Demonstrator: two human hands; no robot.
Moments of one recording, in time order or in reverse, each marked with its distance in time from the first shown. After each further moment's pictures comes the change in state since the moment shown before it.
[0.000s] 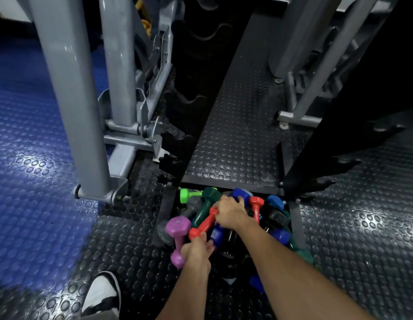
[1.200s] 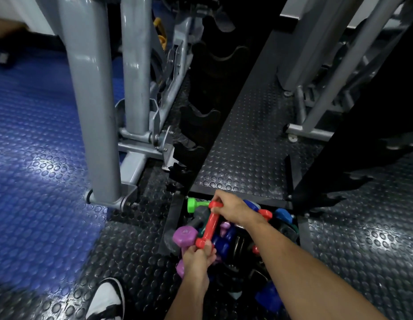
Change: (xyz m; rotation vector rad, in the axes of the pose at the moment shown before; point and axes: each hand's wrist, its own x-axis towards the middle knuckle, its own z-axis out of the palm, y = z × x) left_hand 0.008 0.001 -0.023 0.027 -0.163 0.189; right_hand 0.016 -0.008 -0.038 0.440 0.090 -0.148
